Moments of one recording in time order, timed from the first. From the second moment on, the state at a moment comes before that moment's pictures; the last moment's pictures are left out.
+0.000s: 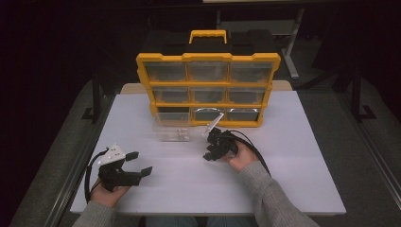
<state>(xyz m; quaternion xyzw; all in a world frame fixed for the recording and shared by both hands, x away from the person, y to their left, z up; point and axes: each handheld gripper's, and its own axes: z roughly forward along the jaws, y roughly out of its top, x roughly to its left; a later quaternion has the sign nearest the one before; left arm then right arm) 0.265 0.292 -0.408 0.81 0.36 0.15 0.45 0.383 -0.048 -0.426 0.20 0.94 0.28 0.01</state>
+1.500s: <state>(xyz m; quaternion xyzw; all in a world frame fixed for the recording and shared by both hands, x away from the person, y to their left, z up) 0.265 0.292 -0.407 0.80 0.36 0.16 0.45 0.396 -0.061 -0.404 0.21 0.93 0.31 -0.02</state>
